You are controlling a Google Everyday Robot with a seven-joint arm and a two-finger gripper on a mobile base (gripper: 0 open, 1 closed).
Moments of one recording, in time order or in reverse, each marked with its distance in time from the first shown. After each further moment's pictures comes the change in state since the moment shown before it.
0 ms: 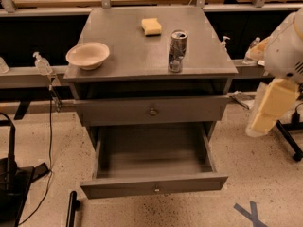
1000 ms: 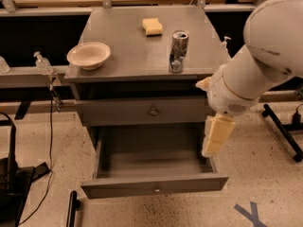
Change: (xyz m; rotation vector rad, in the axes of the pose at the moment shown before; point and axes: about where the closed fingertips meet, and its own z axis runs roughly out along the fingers) arm -0.046 0.020 0.115 -0.049 -0.069 -0.181
